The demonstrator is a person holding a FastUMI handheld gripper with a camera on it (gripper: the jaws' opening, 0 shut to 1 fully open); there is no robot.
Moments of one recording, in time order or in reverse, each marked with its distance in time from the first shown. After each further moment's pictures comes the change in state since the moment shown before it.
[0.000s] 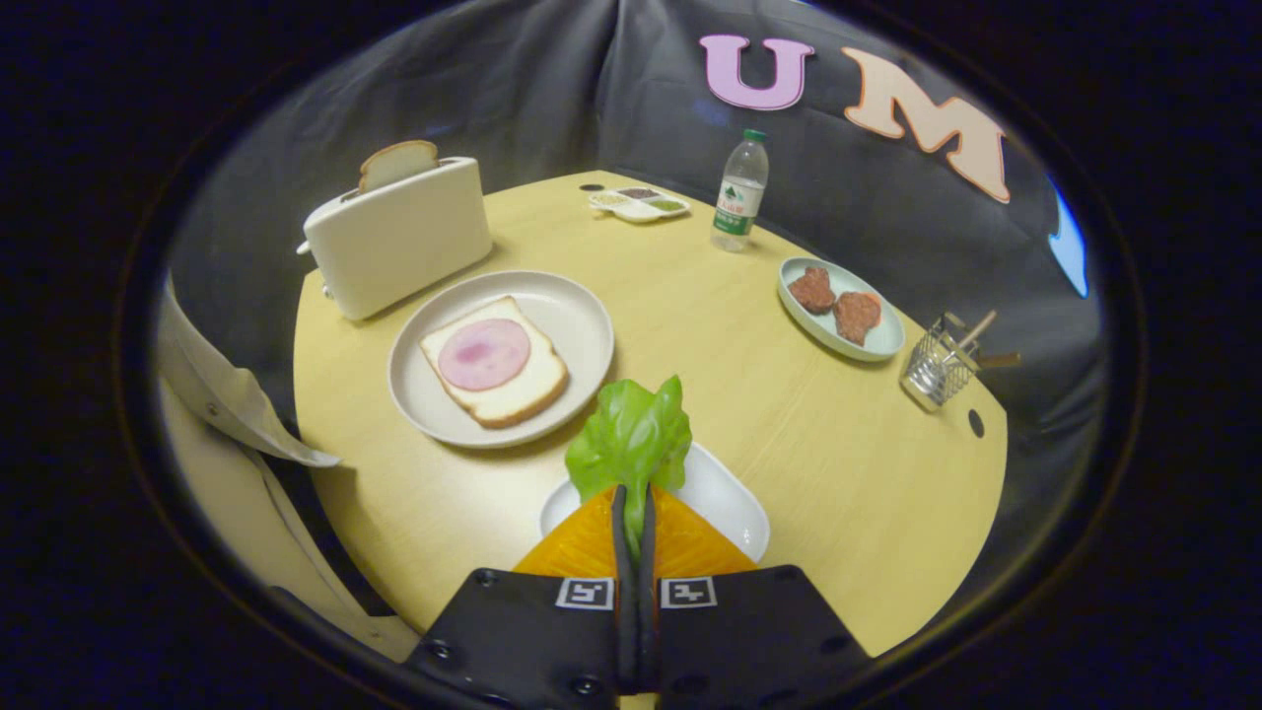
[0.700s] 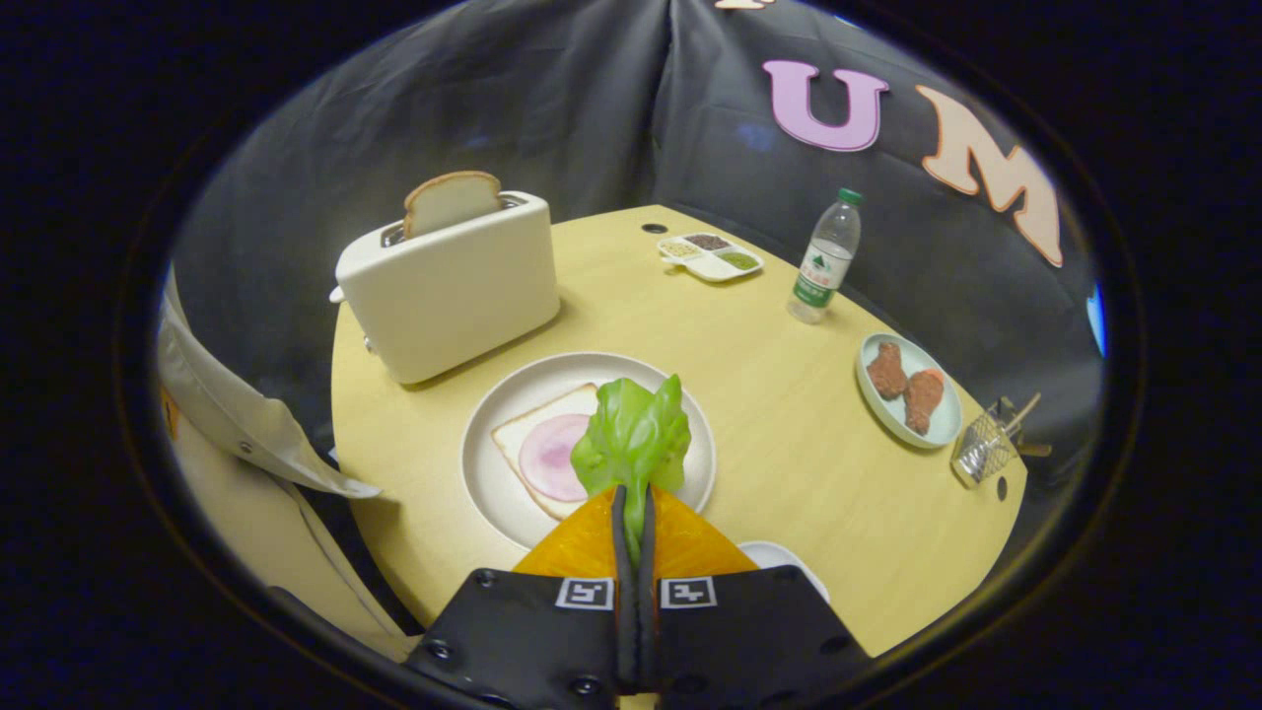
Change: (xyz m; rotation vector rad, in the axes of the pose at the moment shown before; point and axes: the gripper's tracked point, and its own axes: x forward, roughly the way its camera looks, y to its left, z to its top) arm 0.029 0.080 0.075 -0.065 -0.061 0.107
